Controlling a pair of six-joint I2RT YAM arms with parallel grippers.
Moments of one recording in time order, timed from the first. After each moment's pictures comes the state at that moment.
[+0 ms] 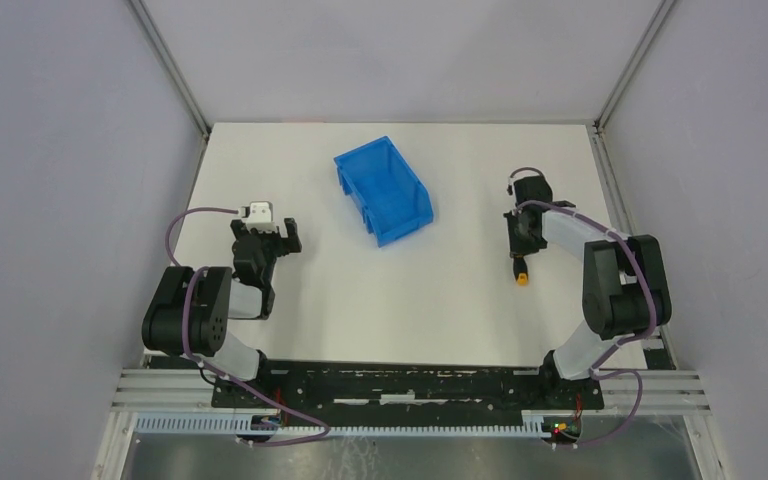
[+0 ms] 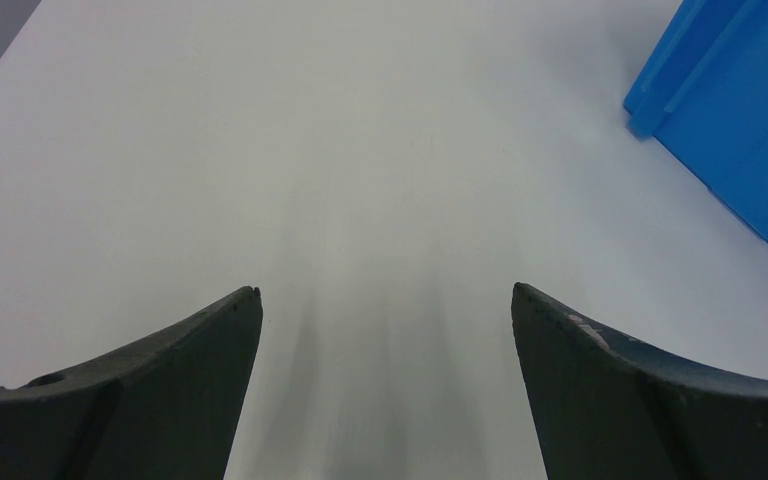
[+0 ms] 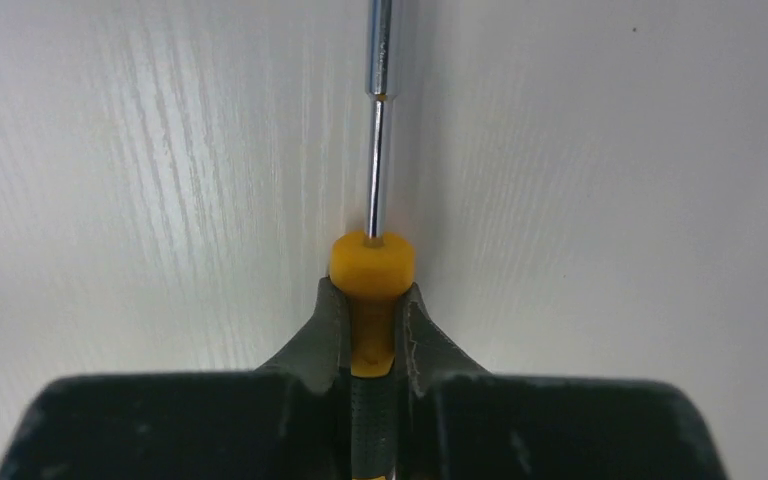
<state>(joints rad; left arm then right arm) -0.02 1.55 0.25 1.13 -0.05 0.00 0.12 1.66 0.95 -0.45 0.12 0.05</state>
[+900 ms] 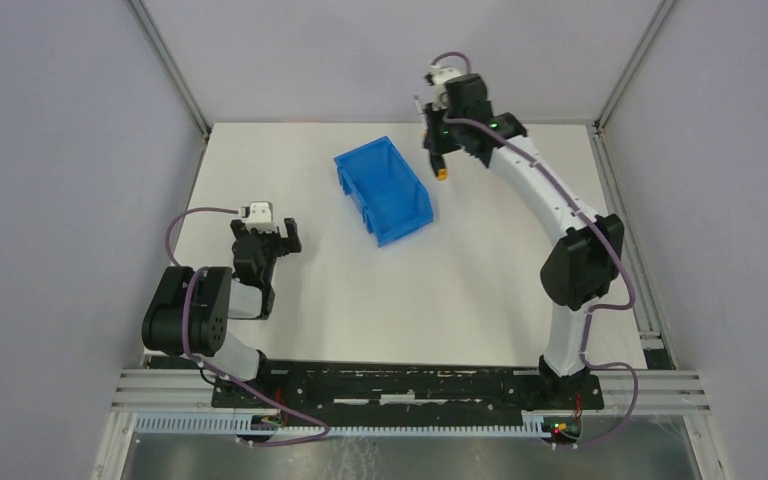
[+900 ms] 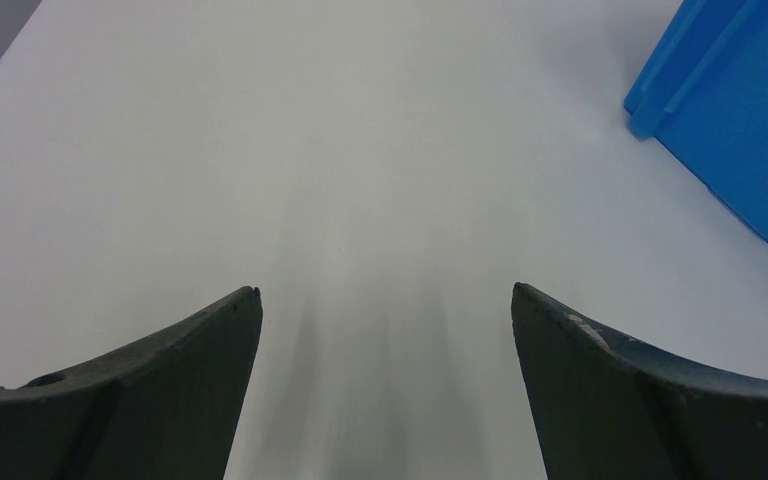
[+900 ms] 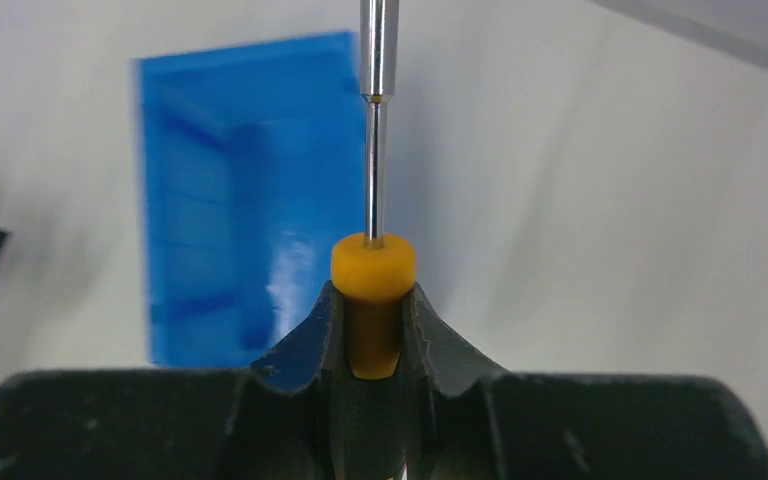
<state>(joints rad) -0.02 1.55 0.25 1.13 -0.05 0.00 0.37 1.92 1.94 -0.69 0.00 0.10</state>
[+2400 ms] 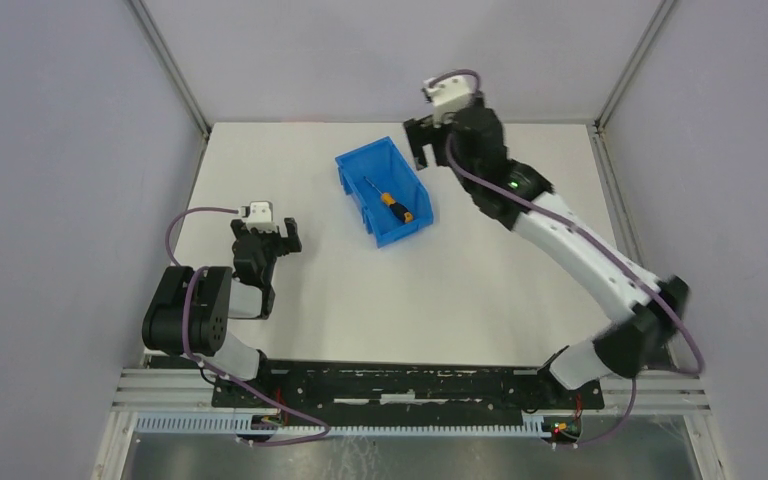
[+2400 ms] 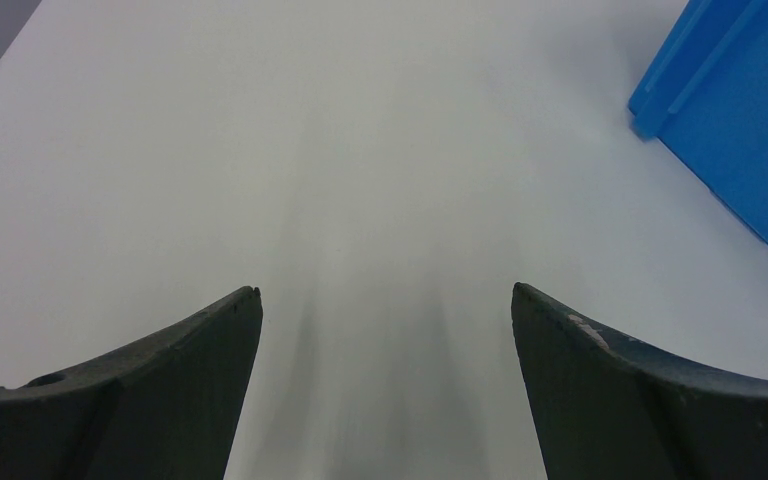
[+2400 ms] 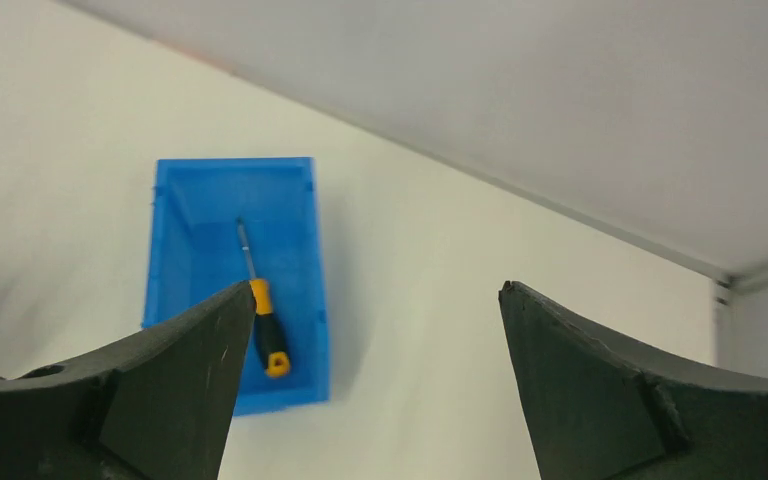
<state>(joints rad) -0.02 1.55 0.25 1.13 -0.05 0.00 0.67 1.66 1.66 -0.32 0.35 -0.11</state>
